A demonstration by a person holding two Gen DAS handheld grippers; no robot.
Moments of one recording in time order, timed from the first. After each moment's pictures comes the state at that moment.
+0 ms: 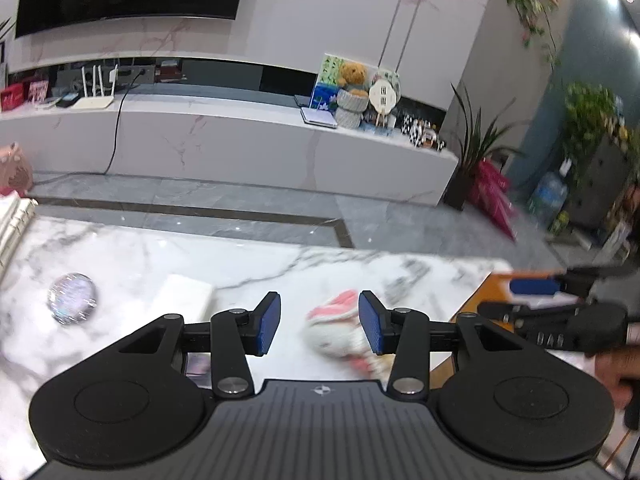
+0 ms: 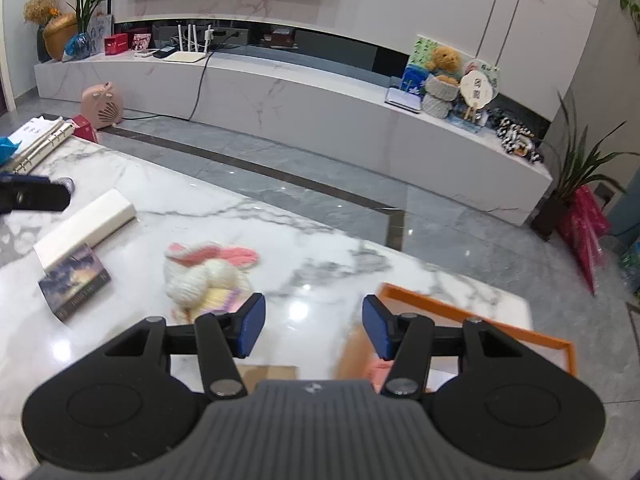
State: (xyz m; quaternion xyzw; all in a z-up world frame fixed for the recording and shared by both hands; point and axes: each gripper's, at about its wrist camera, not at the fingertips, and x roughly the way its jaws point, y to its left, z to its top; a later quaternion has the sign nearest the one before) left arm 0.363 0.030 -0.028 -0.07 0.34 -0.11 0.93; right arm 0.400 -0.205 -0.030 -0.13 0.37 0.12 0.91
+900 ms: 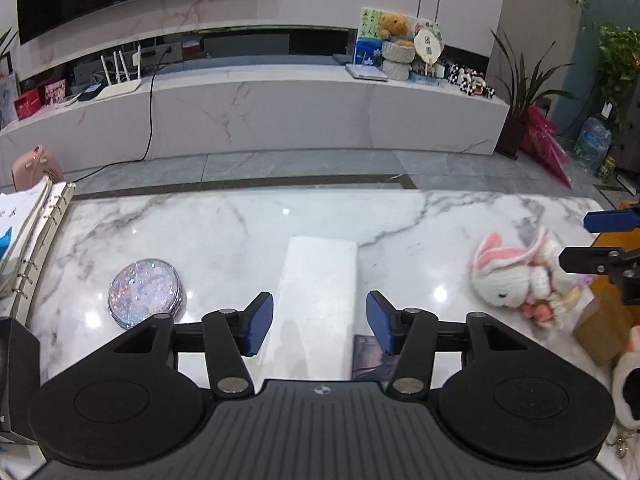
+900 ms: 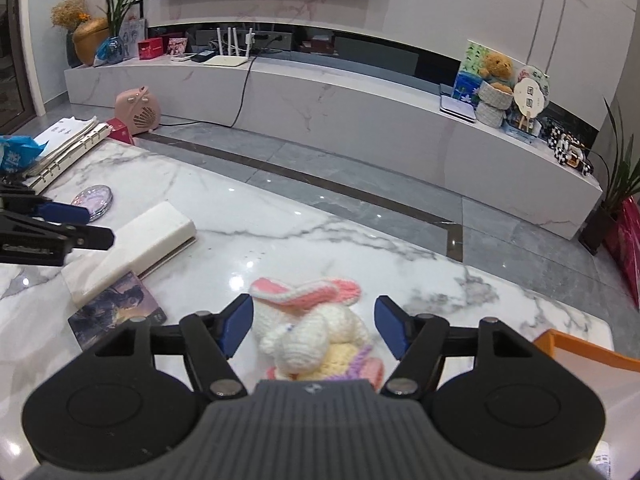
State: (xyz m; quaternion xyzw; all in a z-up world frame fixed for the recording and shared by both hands) left arm 0.412 0.112 -0.110 -0.01 0.39 -0.07 0.92; right arm 0.424 -0.126 -0.071 -0.12 0.36 0.18 0.91
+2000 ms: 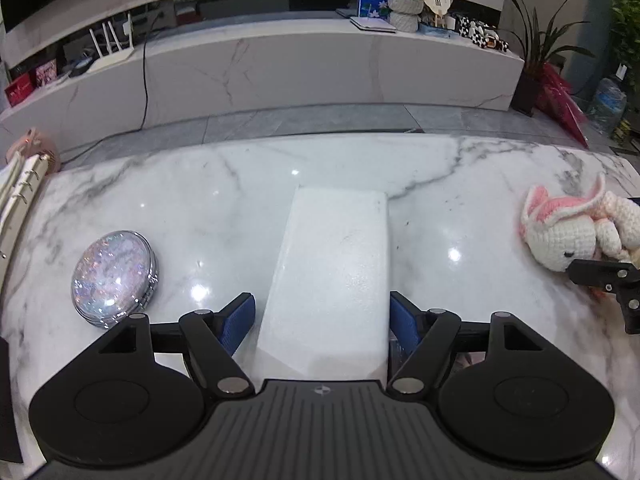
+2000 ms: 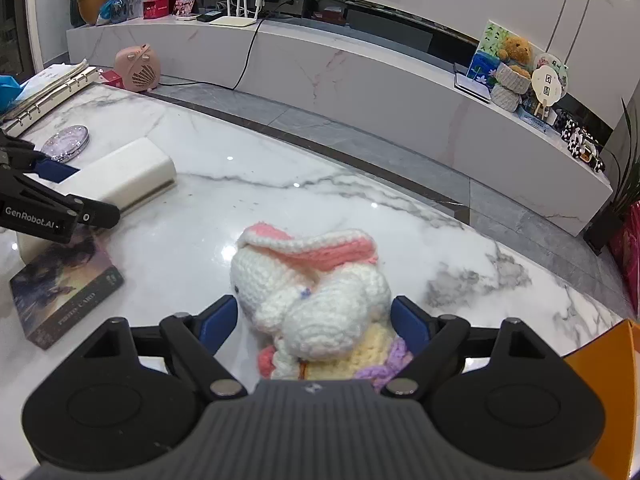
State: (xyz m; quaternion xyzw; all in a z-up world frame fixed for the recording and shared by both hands) left arm 0.448 0.108 -0.156 0.02 0.44 -0.06 0.89; right arm 0.451 -0.112 -0.134 -0.16 0.39 0.17 0.89
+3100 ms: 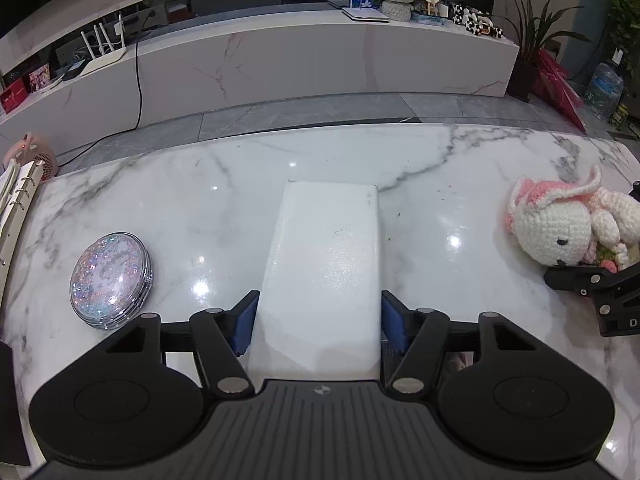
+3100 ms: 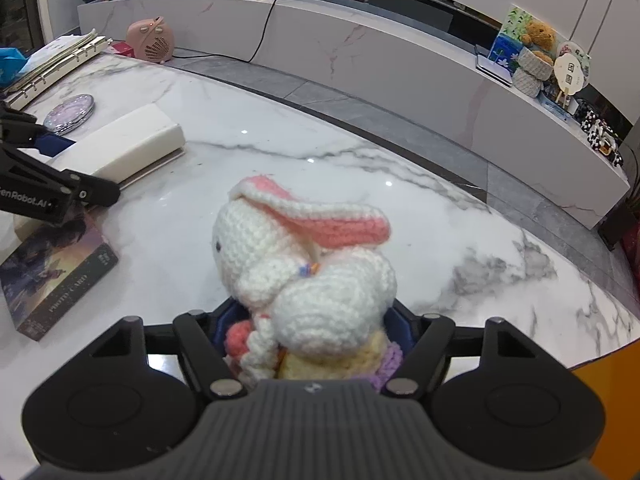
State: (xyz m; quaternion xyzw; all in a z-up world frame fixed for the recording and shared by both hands) left arm 0.447 0.101 -0.154 0.04 0.46 -0.07 0.89; right arm 0.462 -0.103 -0.150 -0.18 0.42 0.19 0.87
